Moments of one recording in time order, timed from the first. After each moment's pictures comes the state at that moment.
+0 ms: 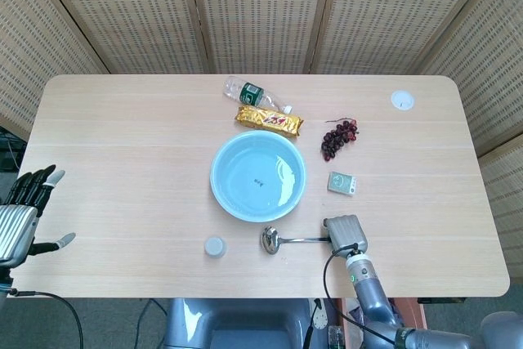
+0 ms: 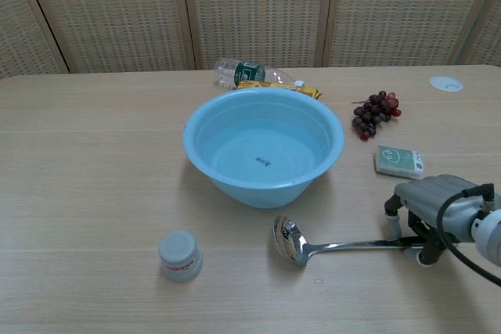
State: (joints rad) left arm -0.16 -0.99 -0.04 -1.77 1.53 1.42 -0.01; right arm 0.52 -1.72 0.08 -1.49 -0.83 1.08 -0.87
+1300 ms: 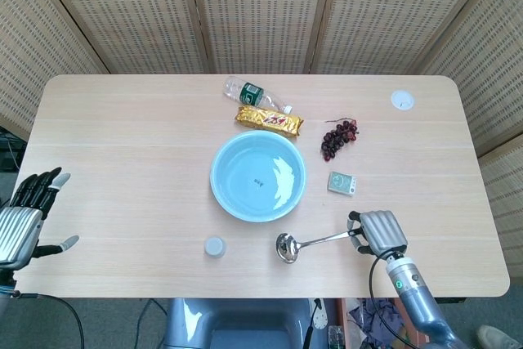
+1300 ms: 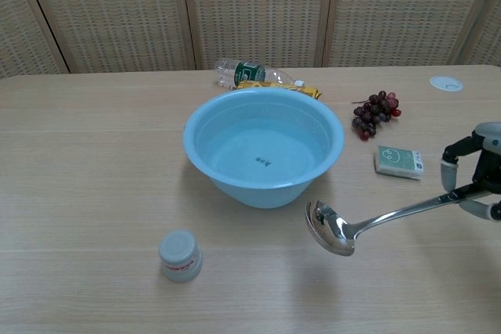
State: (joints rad) left arm -0.17 -1.00 -0.03 -1.77 1.55 1.42 0.00; right arm 0.43 -1.35 0.04 -1.75 -1.16 1.12 -0.40
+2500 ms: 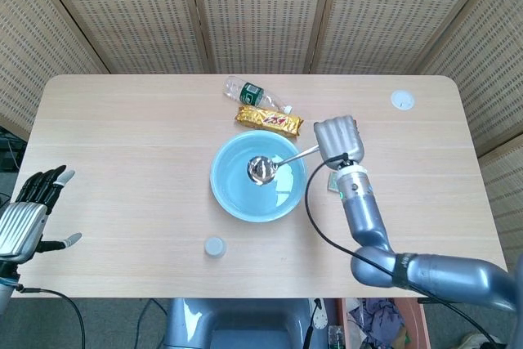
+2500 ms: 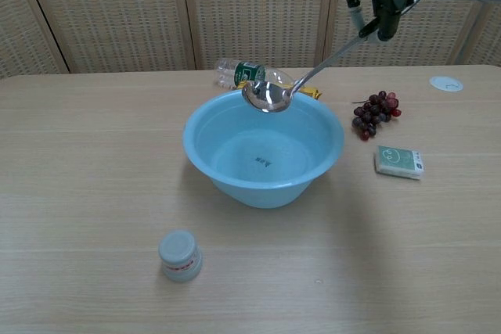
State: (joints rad) left arm -0.20 -0.99 -0.04 -1.76 1.51 1.35 -0.03; right arm 1.10 -1.36 0.35 -1.73 -0.33 1.21 -1.18
